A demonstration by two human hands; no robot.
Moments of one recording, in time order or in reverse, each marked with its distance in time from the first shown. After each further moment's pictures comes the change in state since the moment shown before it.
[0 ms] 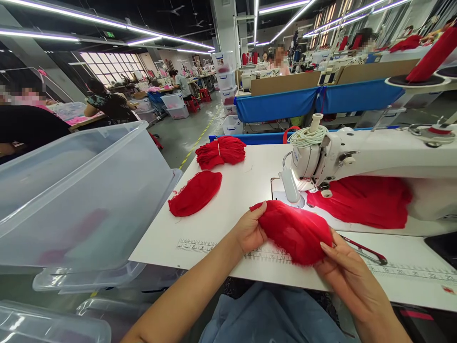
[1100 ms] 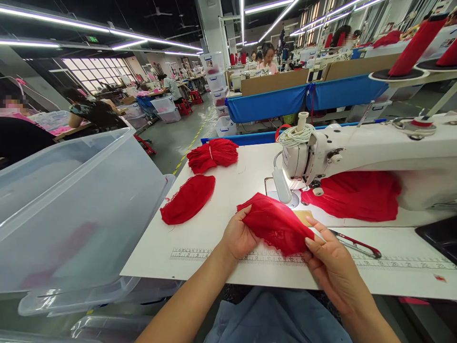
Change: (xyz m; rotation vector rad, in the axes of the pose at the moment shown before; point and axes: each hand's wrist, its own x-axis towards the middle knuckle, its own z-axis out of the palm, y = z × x) left_hand -0.004 0.010 -0.001 -0.193 0.033 -0.050; right_hand 0.000 0.007 0.015 -0.063 0.105 -0.026
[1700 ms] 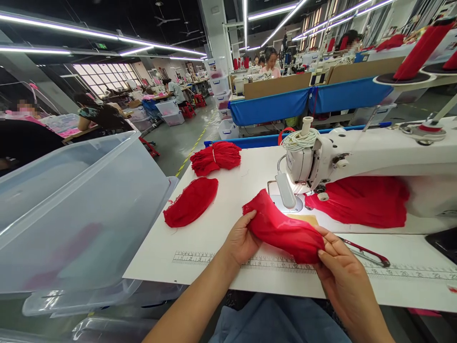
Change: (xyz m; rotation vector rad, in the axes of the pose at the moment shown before) left_hand 0.001 -0.005 0.000 0.040 0.148 0.179; right_hand 0.000 0.009 -0.009 -0.033 0.070 -0.143
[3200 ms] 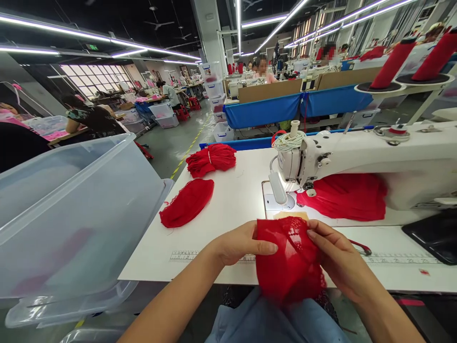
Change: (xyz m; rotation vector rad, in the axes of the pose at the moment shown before) left_hand -0.040 0.020 0.005 0.944 -0.676 -0.149; right_hand 0.001 -0.035 0.005 -0.150 -0.323 0.076
